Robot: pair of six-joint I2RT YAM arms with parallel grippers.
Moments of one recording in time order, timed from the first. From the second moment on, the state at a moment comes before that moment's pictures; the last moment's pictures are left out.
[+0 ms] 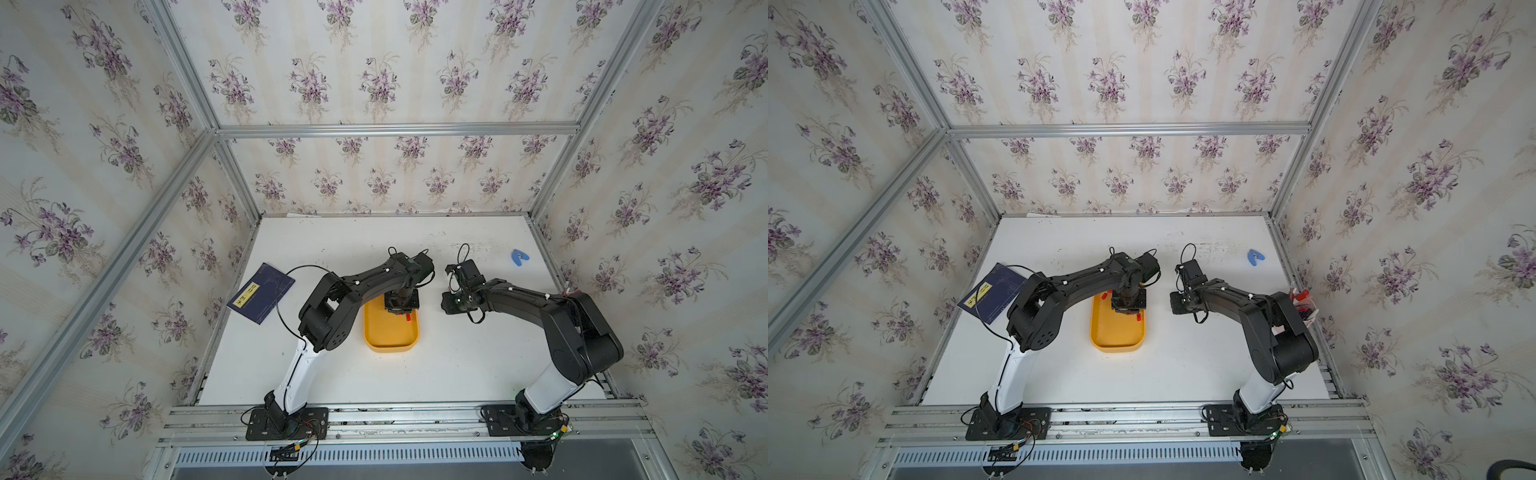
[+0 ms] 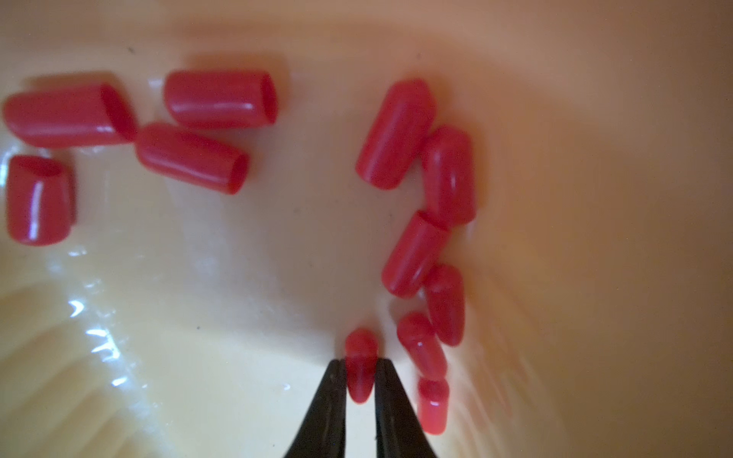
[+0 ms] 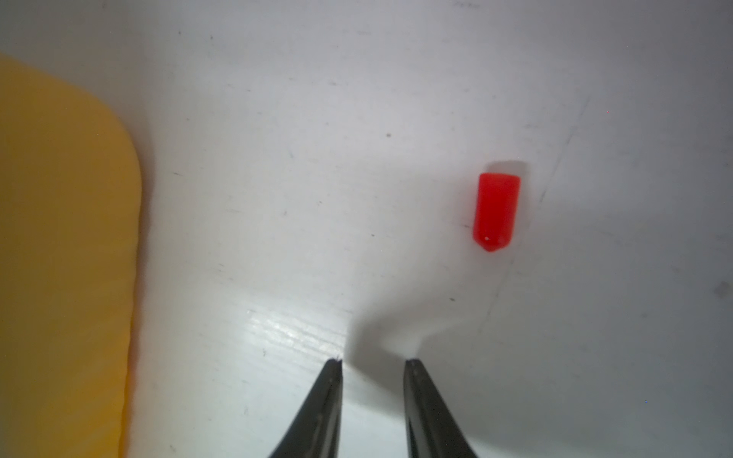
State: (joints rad) left arm -0.77 2.22 1.77 -1.09 -0.04 -0.79; right arm 0.43 1.67 0.87 -0.33 -0.12 0.23
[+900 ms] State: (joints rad) left arm -0.73 1.90 1.70 -1.17 -0.07 -0.69; right arm 0.43 1.67 0.89 -0.33 -0.12 0.23
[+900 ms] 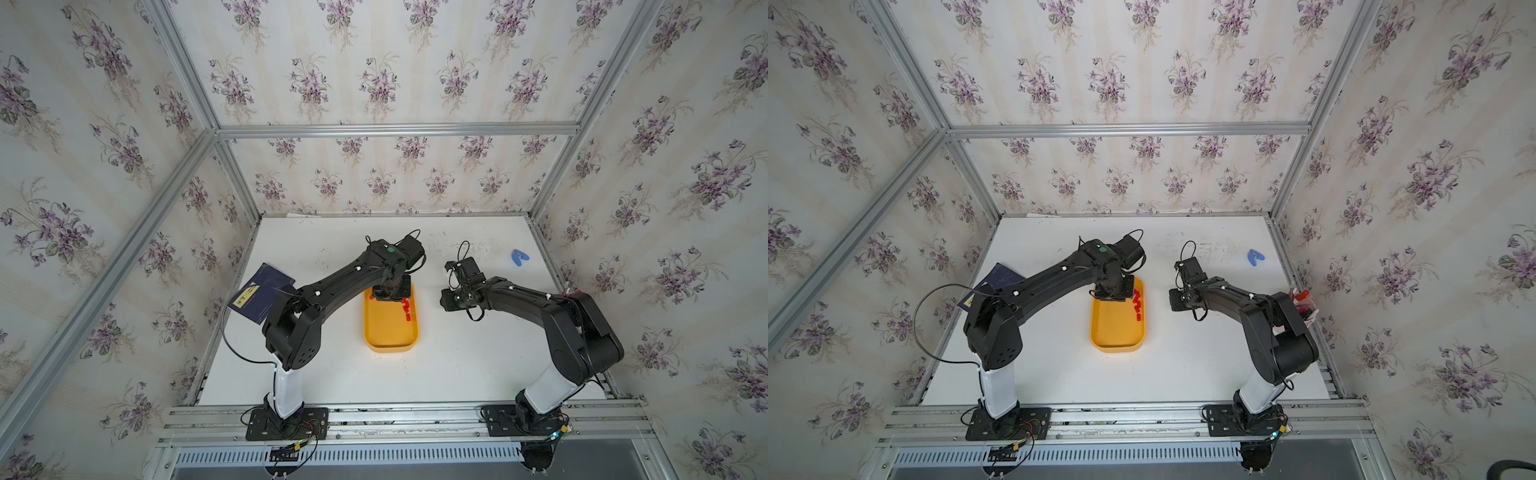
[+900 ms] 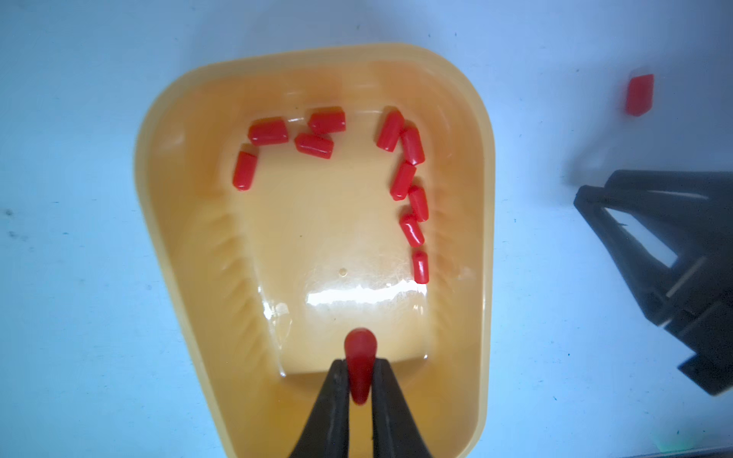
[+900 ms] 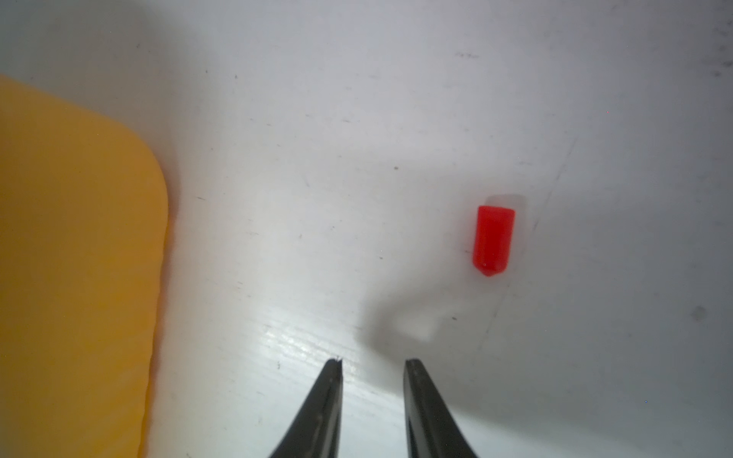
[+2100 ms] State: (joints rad) left arm -0.45 2.00 1.37 -0.94 -0.18 -0.38; right arm 0.43 1.60 0.90 -0.41 -0.09 0.23
